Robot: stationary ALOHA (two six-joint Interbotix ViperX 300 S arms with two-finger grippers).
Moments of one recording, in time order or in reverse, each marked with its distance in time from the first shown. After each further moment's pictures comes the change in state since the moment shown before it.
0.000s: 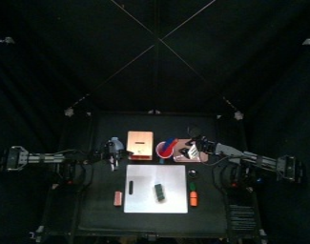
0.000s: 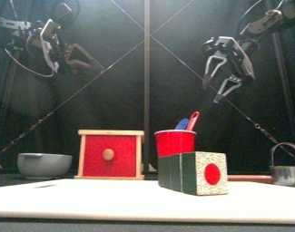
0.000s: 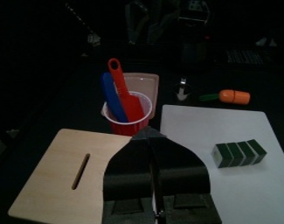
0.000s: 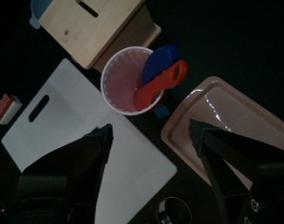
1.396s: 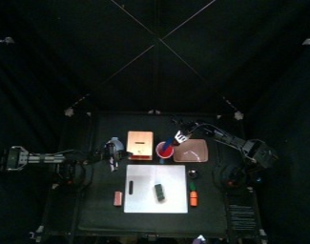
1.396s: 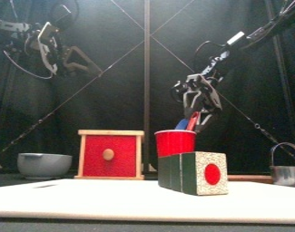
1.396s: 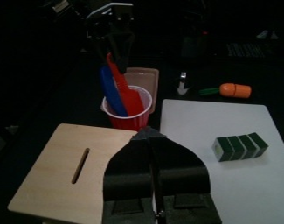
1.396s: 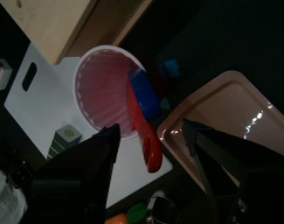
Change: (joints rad) left arm 0.005 0.000 0.018 0.000 0.002 -0.002; right arm -0.241 0.469 -0.291 0.456 0.316 -0.546
